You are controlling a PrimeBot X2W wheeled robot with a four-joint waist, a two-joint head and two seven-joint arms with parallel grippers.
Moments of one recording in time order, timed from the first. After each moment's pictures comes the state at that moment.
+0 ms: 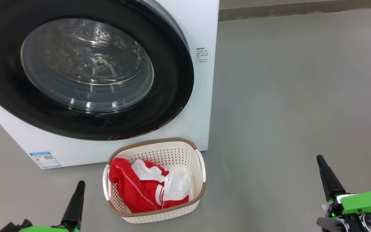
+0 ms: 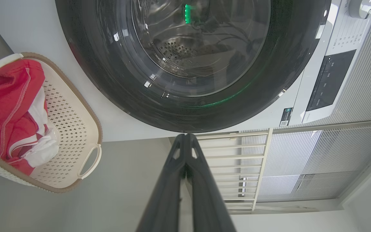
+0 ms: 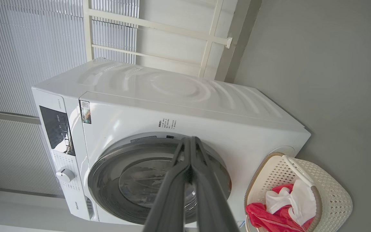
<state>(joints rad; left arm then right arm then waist) -0.05 0.05 0.07 0.26 -1.53 -0.12 0.08 -0.04 -0.06 -0.09 0.26 1.55 0.13 0.05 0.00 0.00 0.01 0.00</state>
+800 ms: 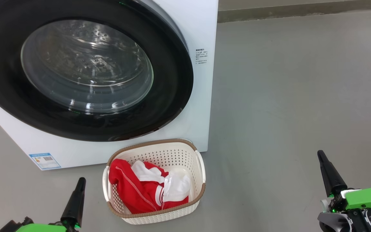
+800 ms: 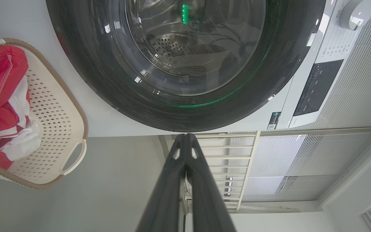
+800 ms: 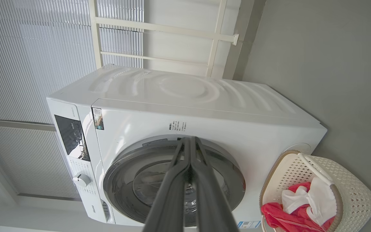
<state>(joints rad) -0.07 0.05 0.07 0.27 -1.60 -0.12 0.10 -0.06 -0.06 -0.10 0.27 1.63 0.13 0.08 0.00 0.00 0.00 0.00</state>
